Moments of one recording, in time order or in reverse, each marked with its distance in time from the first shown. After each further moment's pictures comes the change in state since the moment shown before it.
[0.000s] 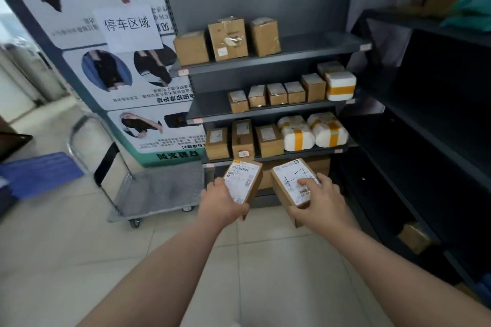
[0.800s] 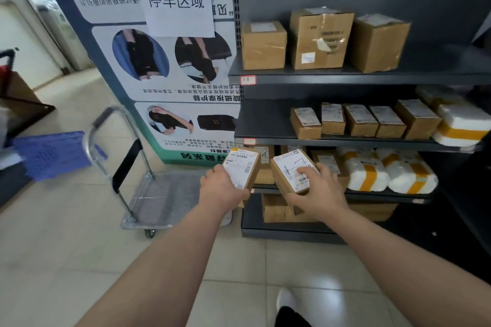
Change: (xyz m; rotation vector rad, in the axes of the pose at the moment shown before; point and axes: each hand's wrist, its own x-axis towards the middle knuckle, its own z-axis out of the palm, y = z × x) left_hand 0.304 -0.146 -0.079 -0.037 0.052 -0.166; right_hand 0.294 -0.204 0.142 -0.068 -0.085 -0.099
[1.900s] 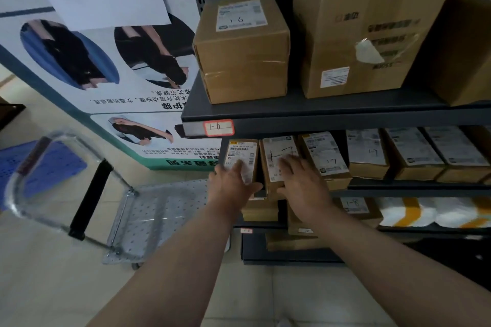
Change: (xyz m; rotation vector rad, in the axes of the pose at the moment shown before) left_hand 0.294 0.089 0.076 0.236 -0.148 0.138; right_hand 0.295 -0.009 0.061 -0.393 -0.043 -0.322
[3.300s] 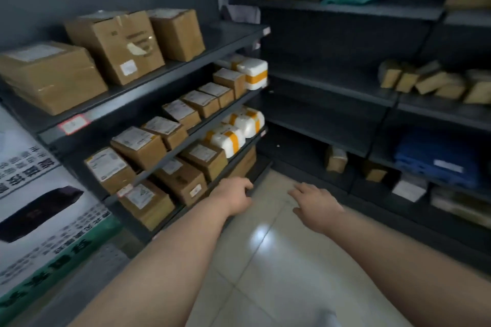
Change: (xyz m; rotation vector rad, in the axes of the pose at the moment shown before) left_hand -0.285 0.045 0.005 0.150 -0.538 1.092; right_hand -0.434 -0.117 -0.038 0.137 -0.246 0.923
